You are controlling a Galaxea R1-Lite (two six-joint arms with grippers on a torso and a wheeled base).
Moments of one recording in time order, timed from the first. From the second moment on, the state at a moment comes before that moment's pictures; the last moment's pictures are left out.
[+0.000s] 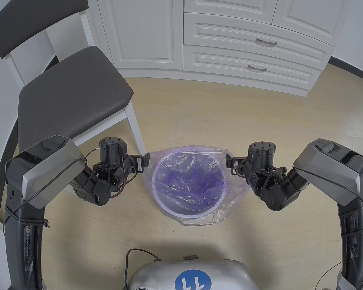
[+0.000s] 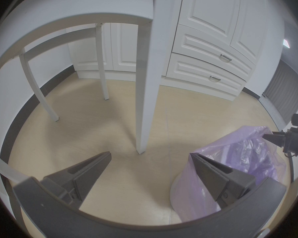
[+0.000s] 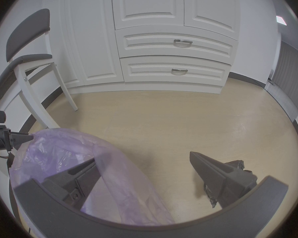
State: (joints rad) left arm -0.31 2.43 -1.21 -0.91 0.16 -0.14; right arm 0.41 2.42 -1.18 -1.02 -0.40 0.14
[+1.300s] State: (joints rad) left arm -0.32 2.54 -1.35 -0.97 0.25 -0.14; right arm 0.37 2.61 -1.43 -1.01 -0.40 0.25
